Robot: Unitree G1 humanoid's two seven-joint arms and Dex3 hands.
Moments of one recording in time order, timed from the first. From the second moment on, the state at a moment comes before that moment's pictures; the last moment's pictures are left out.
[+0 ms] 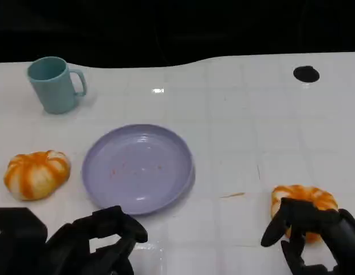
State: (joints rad) left arm 0.29 0.23 -0.03 -0.48 -0.36 0.55 -0.31; right arm 0.31 -0.19 0.11 -0.27 -0.30 -0.30 0.08
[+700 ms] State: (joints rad) left arm 0.29 0.23 -0.01 -0.48 -0.36 0.55 -0.33; right arm 0.30 -0.29 0.08 -0.50 -0.80 -0.12 0.09
